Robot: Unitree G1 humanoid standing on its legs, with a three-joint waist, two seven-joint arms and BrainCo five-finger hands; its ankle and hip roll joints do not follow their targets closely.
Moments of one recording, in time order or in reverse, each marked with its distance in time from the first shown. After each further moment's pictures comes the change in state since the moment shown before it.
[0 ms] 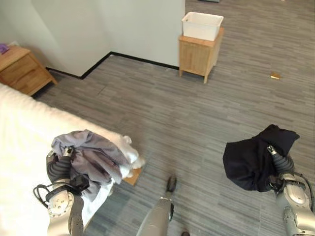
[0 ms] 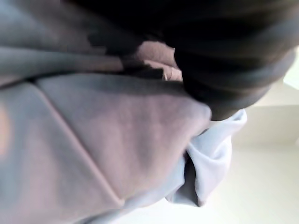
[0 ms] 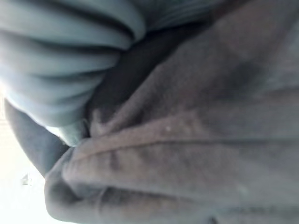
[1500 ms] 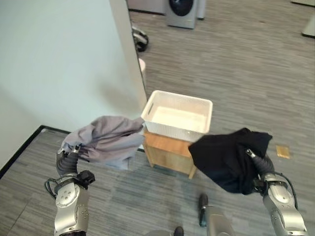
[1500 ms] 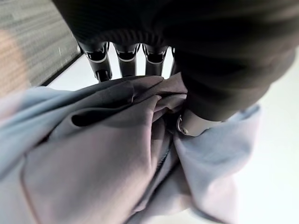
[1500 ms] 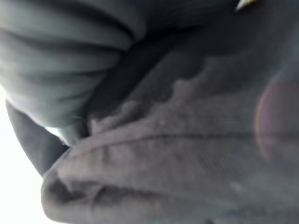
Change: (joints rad) left arm -0.083 -0.042 -0.050 0.086 -0.001 0.028 -0.008; right arm 0.093 0.049 0.043 -0.027 -0.079 0.041 0.038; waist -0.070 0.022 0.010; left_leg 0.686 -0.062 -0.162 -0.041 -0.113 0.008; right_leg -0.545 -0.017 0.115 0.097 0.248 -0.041
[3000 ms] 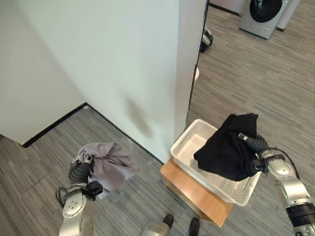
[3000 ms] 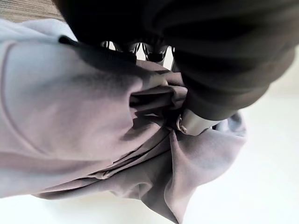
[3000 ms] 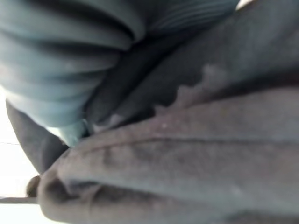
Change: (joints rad) left arm 0.063 0.015 -0.064 -0.016 -0.047 0.029 -0.068; right arm -0.383 -0.218 0.240 0.222 0.000 0.051 0.117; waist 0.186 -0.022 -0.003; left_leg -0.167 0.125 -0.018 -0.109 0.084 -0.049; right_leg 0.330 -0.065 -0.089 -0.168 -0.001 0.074
